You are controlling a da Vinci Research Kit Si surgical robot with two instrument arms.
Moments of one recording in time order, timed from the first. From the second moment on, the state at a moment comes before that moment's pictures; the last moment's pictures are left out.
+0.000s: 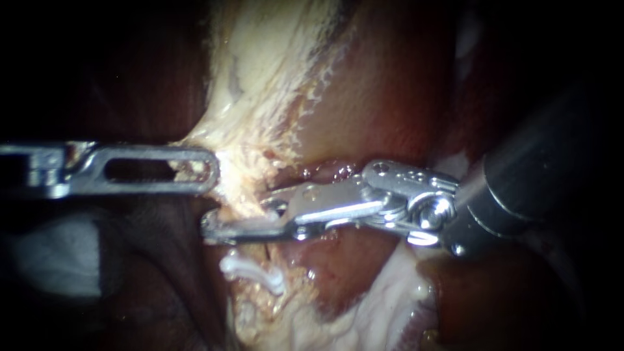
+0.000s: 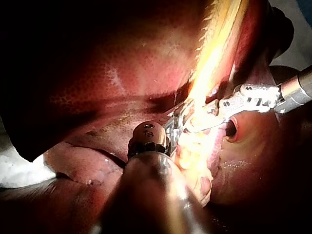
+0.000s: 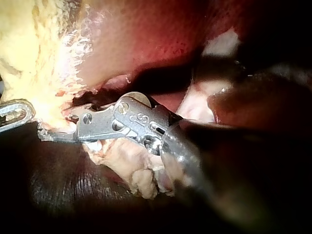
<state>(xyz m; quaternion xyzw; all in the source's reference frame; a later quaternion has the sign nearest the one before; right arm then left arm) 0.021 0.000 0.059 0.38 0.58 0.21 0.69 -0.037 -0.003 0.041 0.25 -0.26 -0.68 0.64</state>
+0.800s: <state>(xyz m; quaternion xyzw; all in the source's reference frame) 0.023 -0.002 0.060 0.38 0.58 0.21 0.69 -0.037 -0.003 0.041 0.25 -0.26 -0.68 0.64</state>
